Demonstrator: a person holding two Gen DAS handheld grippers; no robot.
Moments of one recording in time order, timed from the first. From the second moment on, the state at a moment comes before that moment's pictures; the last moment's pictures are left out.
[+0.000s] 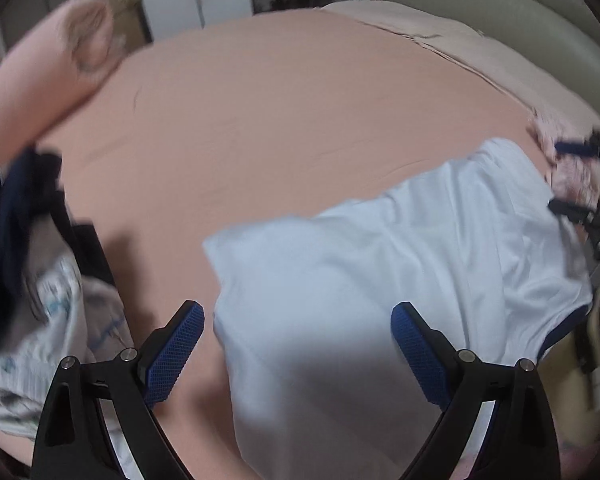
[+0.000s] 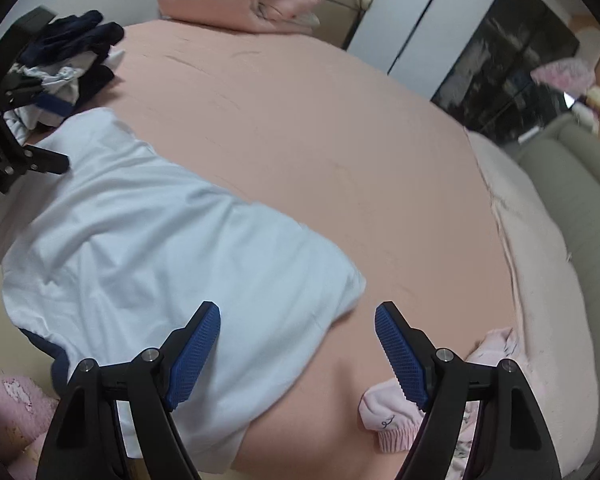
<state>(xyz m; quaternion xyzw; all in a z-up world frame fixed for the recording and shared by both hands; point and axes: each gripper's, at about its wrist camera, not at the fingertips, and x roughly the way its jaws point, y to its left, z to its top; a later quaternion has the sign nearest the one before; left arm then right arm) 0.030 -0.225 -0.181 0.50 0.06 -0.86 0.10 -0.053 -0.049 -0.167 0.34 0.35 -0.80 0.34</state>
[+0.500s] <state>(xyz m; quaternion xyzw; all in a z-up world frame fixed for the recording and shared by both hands) 0.035 -0.278 -0.209 0.47 0.31 -0.82 0.07 -0.149 0.005 -0.218 0.59 -0.06 -0.70 0.41</state>
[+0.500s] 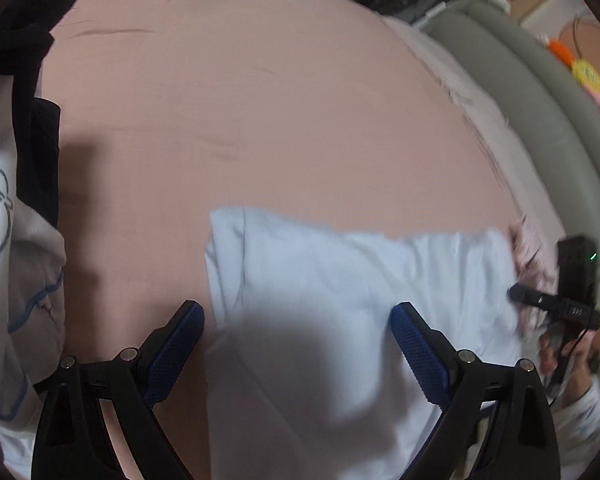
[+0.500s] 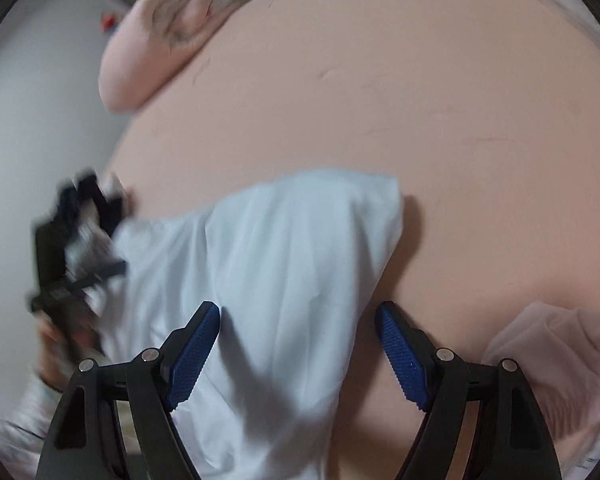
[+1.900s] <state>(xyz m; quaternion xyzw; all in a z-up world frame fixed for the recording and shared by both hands) 0.046 -0.299 -0.222 0.40 0.43 -0.81 -0.05 -0.177 -0.003 -0.264 0.59 -0.25 -0.60 0.48</state>
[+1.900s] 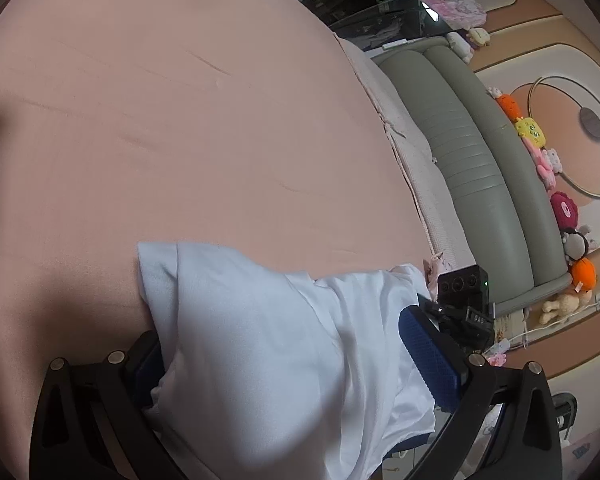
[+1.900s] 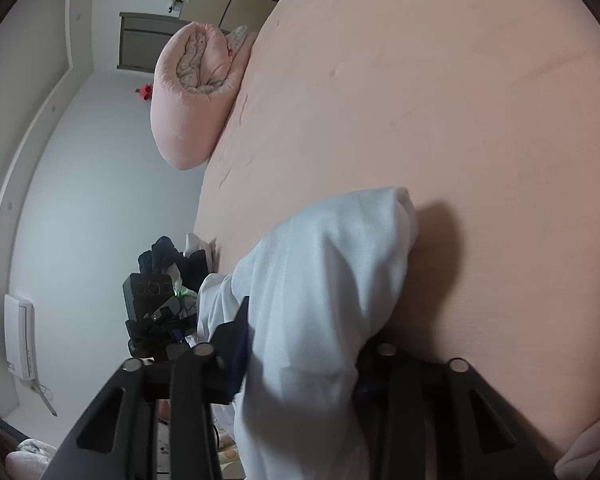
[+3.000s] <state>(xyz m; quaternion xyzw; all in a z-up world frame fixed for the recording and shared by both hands) 0.053 -0.289 -0.218 0.39 0.37 -0.84 0.04 -0.166 -0.007 -0.252 0.58 -0.21 -0.66 0.43</state>
